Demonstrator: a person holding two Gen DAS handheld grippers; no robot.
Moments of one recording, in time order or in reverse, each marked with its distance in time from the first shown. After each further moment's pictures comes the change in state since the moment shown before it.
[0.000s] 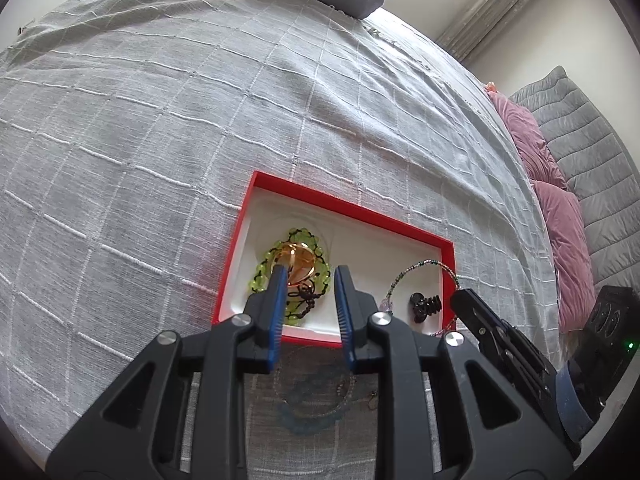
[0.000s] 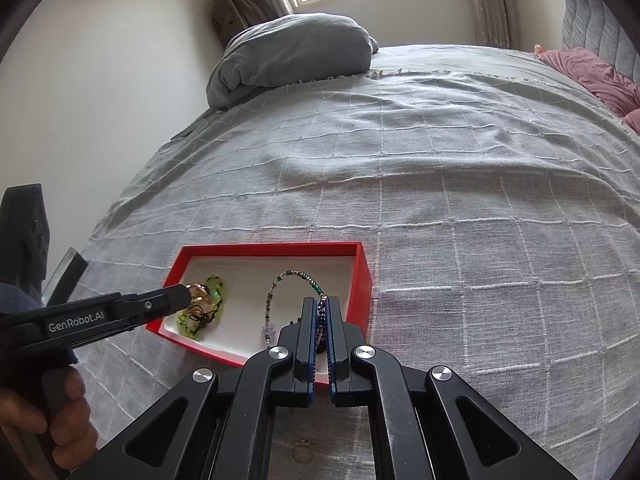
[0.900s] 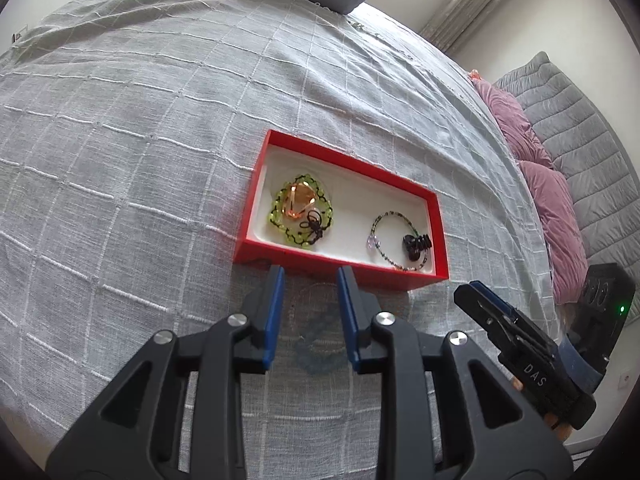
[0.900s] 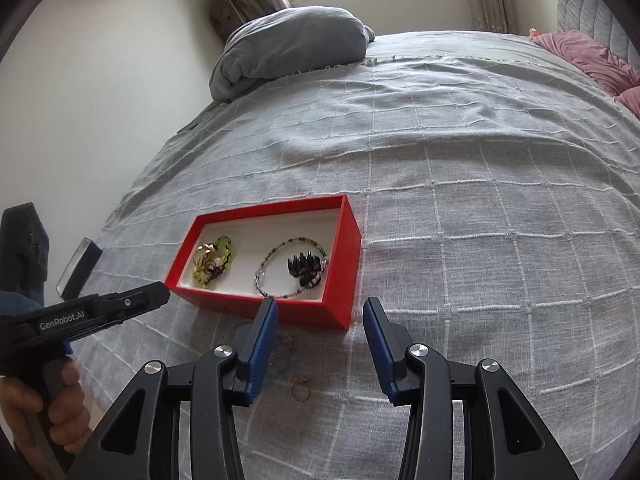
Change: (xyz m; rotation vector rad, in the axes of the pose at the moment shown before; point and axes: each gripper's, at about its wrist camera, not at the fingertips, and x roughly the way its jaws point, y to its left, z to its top) left arm -0.032 0.007 -0.040 0.058 0.019 -0.025; right arm -0.032 -0.010 -0.030 0.037 0.052 0.037
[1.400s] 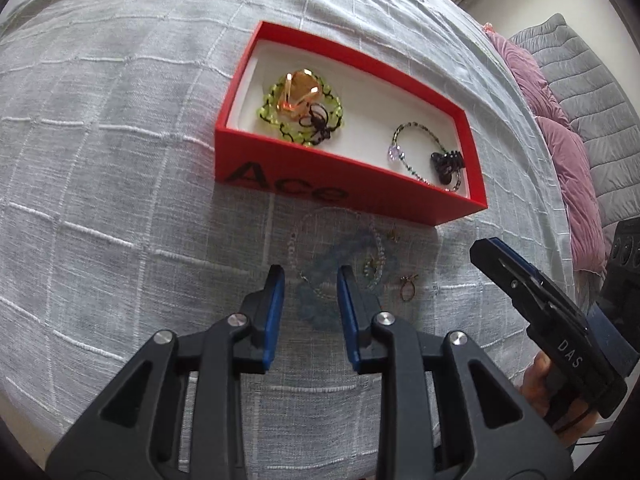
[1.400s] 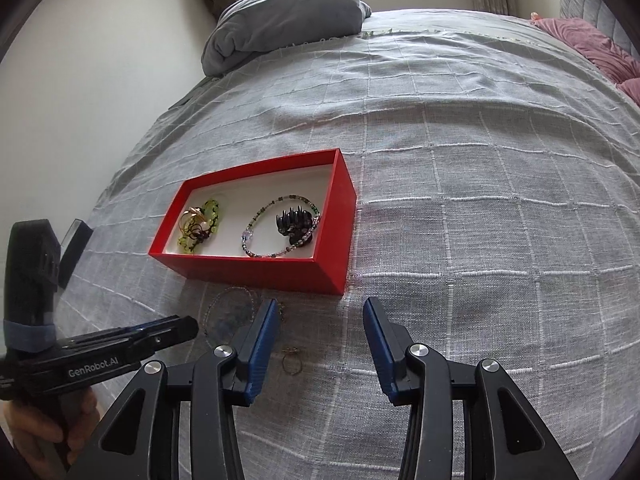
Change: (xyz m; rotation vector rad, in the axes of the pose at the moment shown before) left arm 0.045 -0.005 -0.029 -0.004 0.192 0.036; right arm 0.014 -0.001 -0.014 0.006 0.085 -0.022
